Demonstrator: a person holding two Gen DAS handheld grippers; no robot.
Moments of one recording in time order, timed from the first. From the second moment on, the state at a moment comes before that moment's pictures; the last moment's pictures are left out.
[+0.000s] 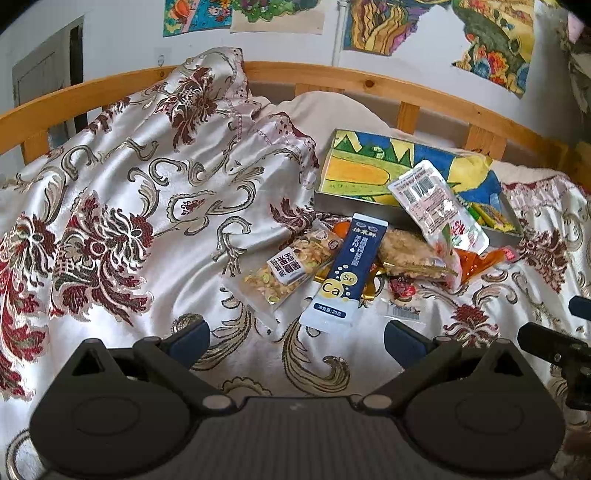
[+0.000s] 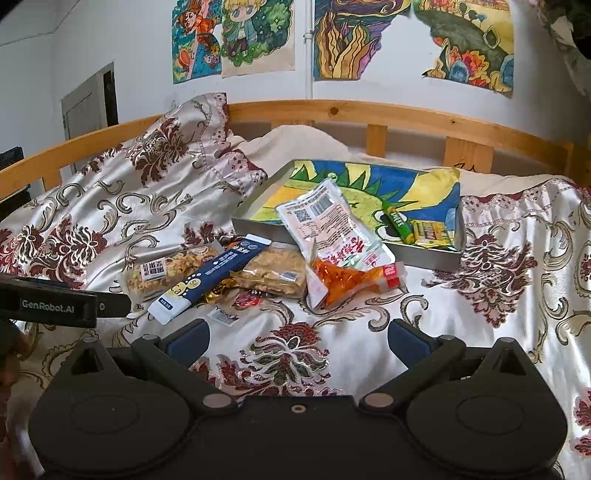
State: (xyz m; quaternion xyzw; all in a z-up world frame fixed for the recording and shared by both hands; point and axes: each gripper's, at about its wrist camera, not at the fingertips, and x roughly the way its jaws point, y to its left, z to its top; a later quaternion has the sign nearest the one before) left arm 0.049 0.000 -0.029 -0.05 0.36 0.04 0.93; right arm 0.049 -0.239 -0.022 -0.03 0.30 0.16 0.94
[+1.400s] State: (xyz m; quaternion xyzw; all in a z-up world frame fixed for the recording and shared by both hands) left arm 0.165 -0.048 -0.049 0.07 0.37 -0.07 0.92; right arm 0.171 -0.263 -0.069 0.08 0.34 0.18 0.92
